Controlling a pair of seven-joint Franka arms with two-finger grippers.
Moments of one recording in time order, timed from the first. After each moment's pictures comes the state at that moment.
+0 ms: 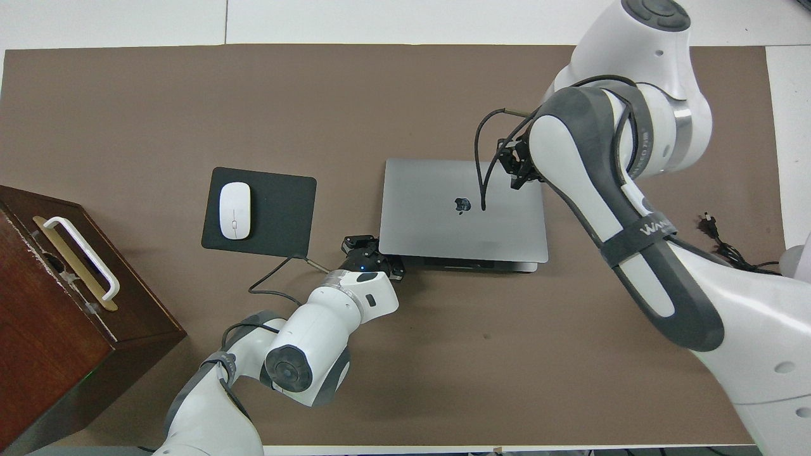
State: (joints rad) left arm -0.73 0.33 -0.02 -2.42 -0.23 3.50 0.11; right arm 0.18 0.50 0.07 -1.32 0.18 1.62 0.45
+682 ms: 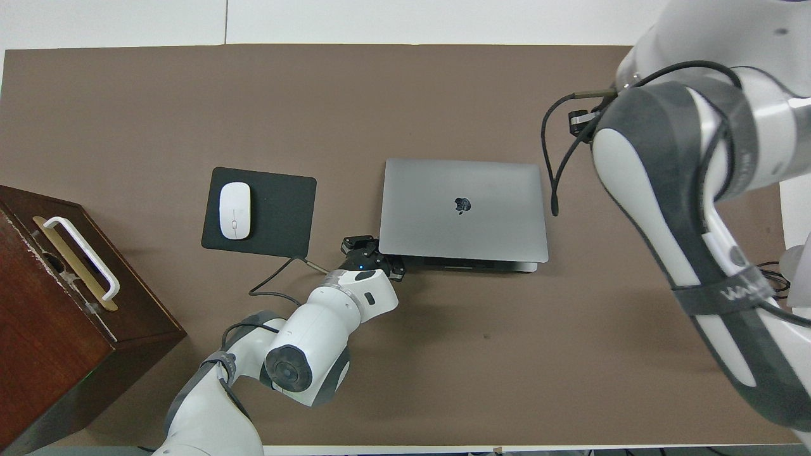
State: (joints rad) left arm -0.73 0.33 -0.02 -2.42 -0.23 3.50 0.05; right arm 0.13 0.34 0.06 -1.29 -0.07 1.62 0.19
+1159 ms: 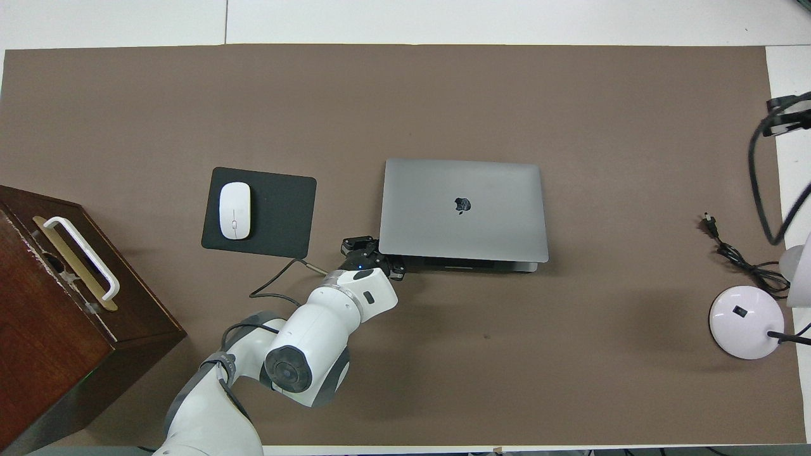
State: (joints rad) left arm -0.74 0.32 -0.02 -2.42 -0.23 3.50 0.01; right arm -0.09 0.14 0.06 -1.30 -0.07 1.54 -0.11
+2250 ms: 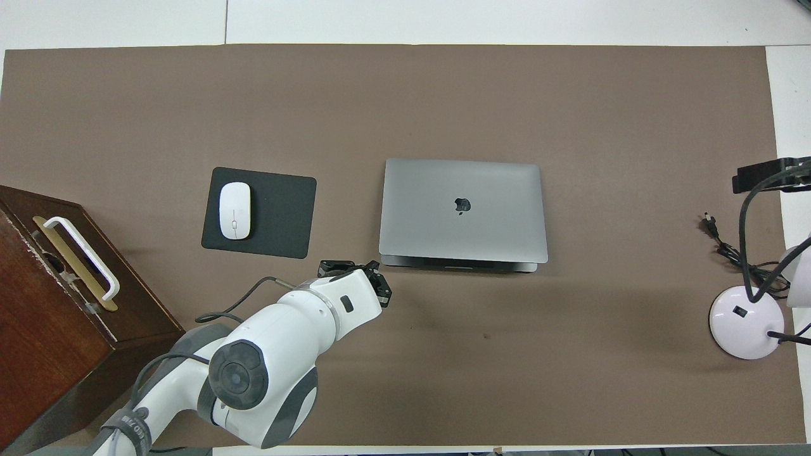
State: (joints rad) left arm -0.72 -0.08 0.00 -2.47 -0.23 2.86 -0.05; right arm -0.12 -0.07 0.07 -1.66 -0.04 1.68 -0.04
